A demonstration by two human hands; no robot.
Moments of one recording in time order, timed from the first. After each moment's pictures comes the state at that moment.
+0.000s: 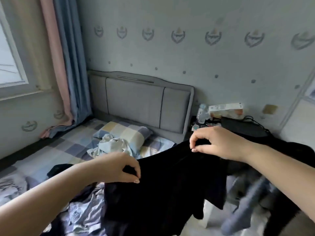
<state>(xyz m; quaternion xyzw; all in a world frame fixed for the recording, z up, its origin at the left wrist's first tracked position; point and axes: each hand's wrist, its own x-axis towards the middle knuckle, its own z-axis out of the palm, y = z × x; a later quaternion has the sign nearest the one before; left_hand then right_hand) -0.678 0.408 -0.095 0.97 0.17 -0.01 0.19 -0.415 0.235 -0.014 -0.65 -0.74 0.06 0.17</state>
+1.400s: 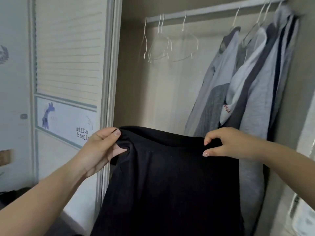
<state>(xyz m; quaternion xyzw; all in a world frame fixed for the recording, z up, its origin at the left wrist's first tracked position) 0.155 0.054 0.028 0.49 -0.34 -0.07 0.80 0.004 -0.247 0.114 -0.99 -0.02 -0.11 0.05</state>
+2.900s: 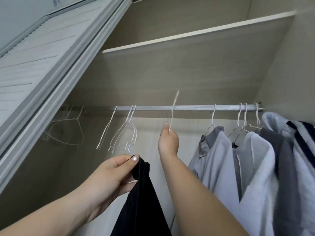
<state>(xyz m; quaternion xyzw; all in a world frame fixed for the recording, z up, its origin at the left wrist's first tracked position) 0.329 -0.192 0.259 0.39 -0.51 -0.01 0.77 0.341 -0.339 0.384 -0.66 -0.03 -0.62 0.42</state>
